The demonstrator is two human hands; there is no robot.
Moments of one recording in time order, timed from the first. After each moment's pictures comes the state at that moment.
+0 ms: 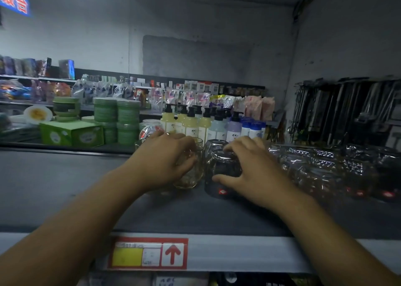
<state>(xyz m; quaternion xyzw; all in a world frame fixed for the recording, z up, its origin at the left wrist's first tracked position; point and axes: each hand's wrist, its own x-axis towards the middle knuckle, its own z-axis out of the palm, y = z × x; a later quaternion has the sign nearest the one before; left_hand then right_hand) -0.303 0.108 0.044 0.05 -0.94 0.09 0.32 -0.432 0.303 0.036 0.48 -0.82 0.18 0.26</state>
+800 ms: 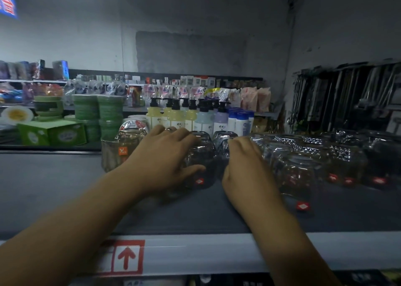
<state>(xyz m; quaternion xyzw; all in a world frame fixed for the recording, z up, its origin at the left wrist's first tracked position) -0.351 0.151 0.032 0.05 -0.93 0.23 0.29 -0.438 0.324 0.014 0.38 -0.86 0.22 0.26</state>
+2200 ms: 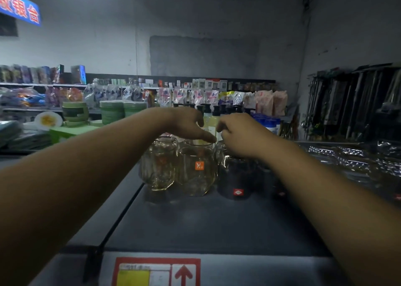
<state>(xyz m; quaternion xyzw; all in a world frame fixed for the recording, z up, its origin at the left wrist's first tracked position) -0.383 0.075 0.128 0.17 -0.98 -0.01 0.07 -0.460 0.227 0.099 0.48 -0.84 0.17 0.17</state>
